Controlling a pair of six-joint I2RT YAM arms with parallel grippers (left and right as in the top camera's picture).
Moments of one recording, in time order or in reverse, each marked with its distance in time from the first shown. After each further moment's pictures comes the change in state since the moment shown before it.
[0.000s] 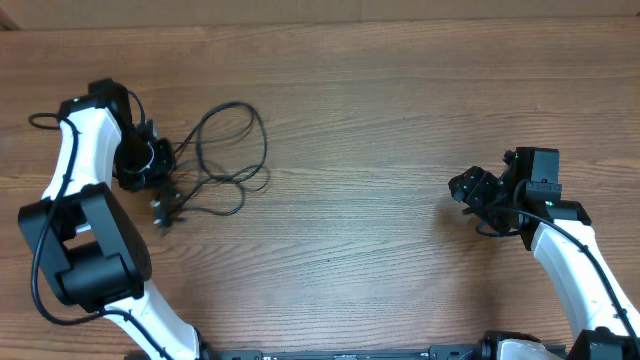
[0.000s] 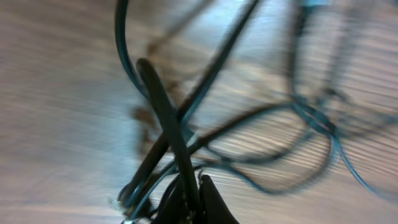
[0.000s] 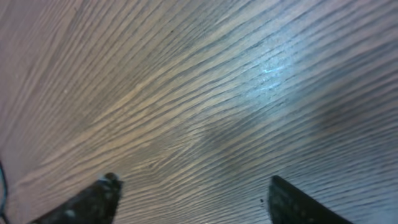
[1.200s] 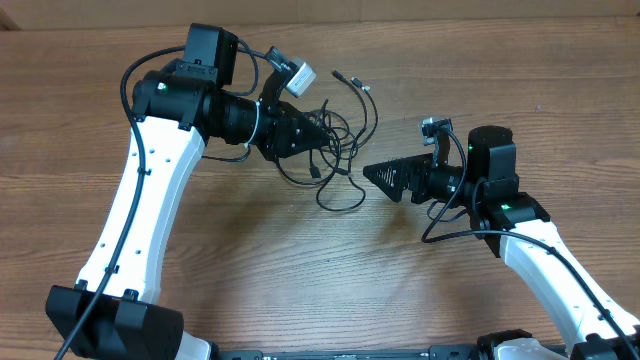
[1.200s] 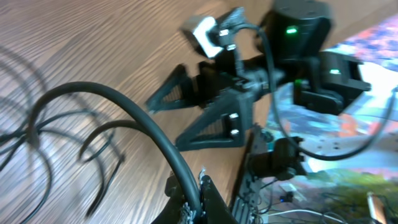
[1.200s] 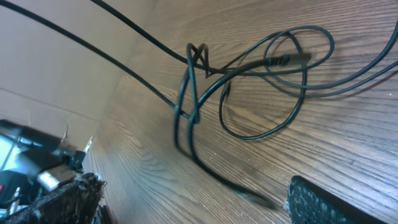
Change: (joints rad) left arm -0.510 -0.311 0.161 -0.012 0.868 0.363; right arm 0.285 0.000 0.000 0.464 -0.552 -0.158
